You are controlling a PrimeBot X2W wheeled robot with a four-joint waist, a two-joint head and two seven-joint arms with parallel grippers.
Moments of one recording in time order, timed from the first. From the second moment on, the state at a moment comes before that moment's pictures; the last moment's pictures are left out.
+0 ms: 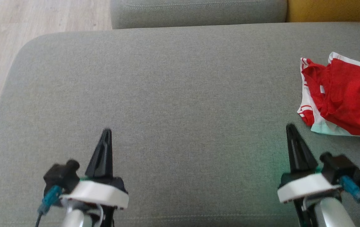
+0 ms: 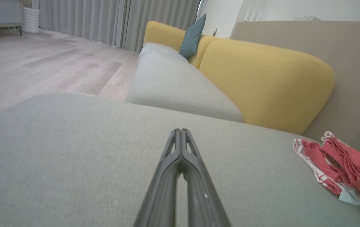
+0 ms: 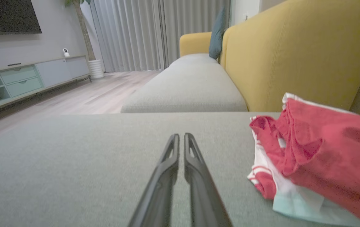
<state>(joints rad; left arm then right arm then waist) 0.00 0.04 -0.21 0.11 -0.32 -0.01 -0.26 -0.05 -0.05 0.06 0.26 0.08 0.12 -0.25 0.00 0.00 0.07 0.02</state>
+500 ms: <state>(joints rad) 0.02 0.04 -0.21 0.13 -0.47 -0.02 -0.23 -0.03 -0.05 0.05 0.27 0.25 0.12 -0.22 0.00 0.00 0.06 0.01</state>
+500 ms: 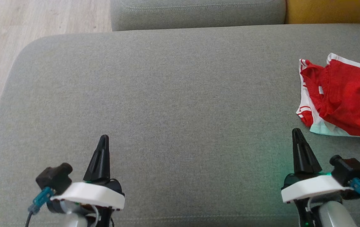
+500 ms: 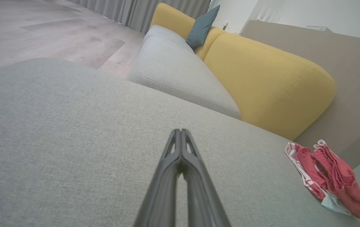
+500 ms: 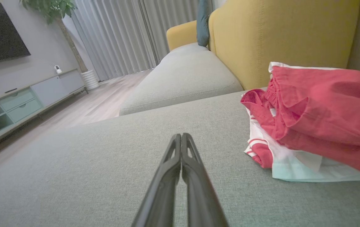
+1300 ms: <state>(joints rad) 0.01 0.05 -0.17 0.16 -0.73 -0.04 -0.17 -0.03 -0.05 0.03 0.27 0.56 0.12 -0.16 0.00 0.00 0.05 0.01</state>
